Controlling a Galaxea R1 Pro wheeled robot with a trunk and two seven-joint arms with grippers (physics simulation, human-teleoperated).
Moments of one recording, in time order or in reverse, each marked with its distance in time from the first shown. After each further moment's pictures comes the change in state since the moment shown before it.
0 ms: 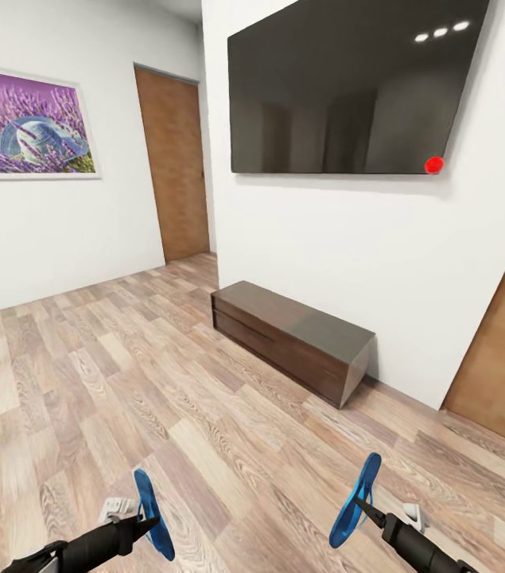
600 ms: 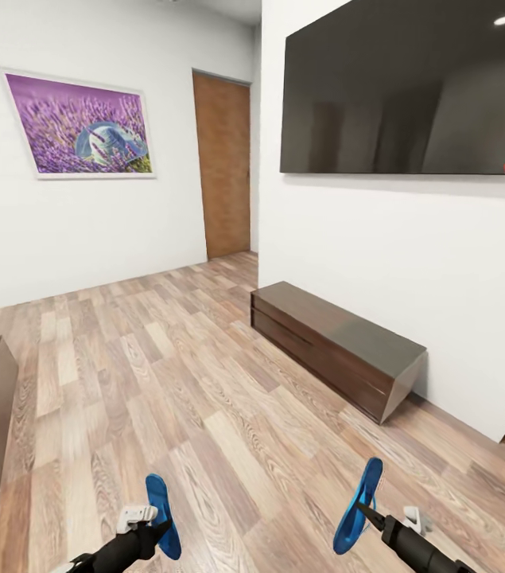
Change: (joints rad) left arm 0.000 -0.139 -0.002 0.107 -0.008 -0.196 0.263; right arm 0.000 0.004 0.001 0.000 0.019 -0.004 -0.099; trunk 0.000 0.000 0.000
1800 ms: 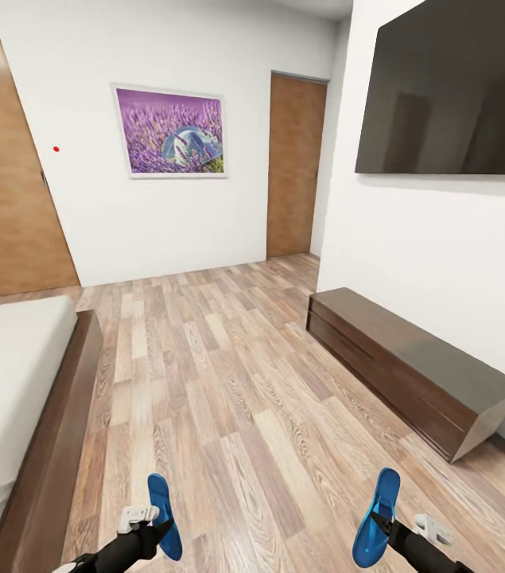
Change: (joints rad) left arm 0.000 -0.006 -0.002 0.000 0.000 -0.002 0.003; right arm 0.000 0.007 0.003 -0.002 0.004 -0.043 -0.314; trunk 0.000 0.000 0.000
